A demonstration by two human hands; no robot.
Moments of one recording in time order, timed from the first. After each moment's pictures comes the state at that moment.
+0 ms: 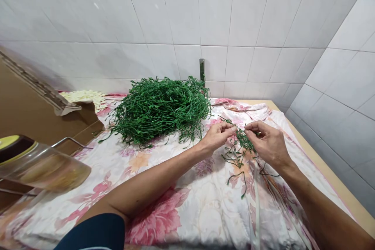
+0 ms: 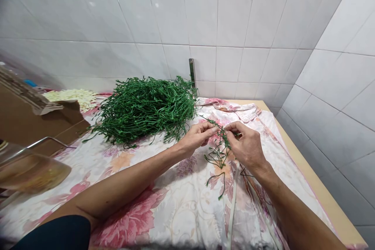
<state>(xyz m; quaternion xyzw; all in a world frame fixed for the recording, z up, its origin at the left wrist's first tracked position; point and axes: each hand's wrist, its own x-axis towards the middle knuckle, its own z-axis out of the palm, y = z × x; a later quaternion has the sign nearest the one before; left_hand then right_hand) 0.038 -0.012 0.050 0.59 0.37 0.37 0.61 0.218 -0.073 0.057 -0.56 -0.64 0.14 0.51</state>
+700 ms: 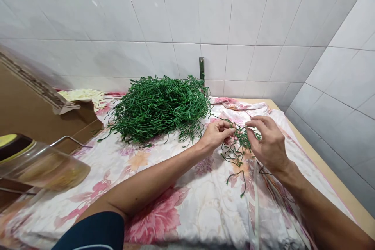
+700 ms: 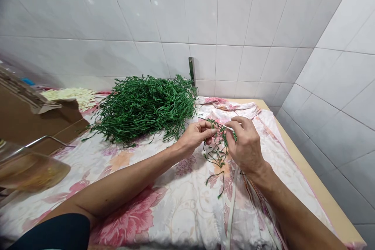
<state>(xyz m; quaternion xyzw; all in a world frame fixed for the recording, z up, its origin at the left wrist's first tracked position) 0.040 -0.009 0.043 0.57 0.33 0.42 0.63 0.218 -0.074 0.058 -0.49 -0.72 -0.12 0.49</state>
